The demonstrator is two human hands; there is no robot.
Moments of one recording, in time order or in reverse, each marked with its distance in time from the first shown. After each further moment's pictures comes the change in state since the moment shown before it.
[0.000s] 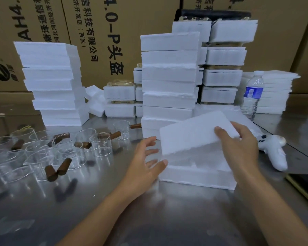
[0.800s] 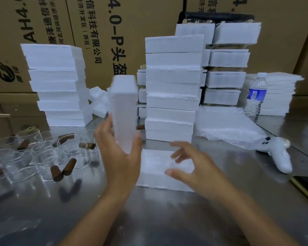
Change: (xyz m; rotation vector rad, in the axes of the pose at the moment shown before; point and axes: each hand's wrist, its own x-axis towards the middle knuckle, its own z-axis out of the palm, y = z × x) left_hand 0.006 0.021 -0.024 0.286 0.758 0.432; right_hand -0.051 0.005 0.028 -0.439 -0.763 -0.443
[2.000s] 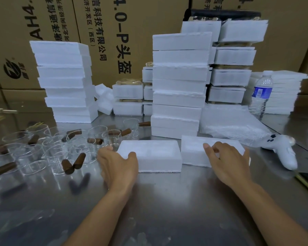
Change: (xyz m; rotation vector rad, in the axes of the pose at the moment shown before) left_hand -0.010 -0.021 -0.018 0.381 -0.153 -0.790; right_hand 0.006 0.039 -0.014 -0.515 0.227 0.430
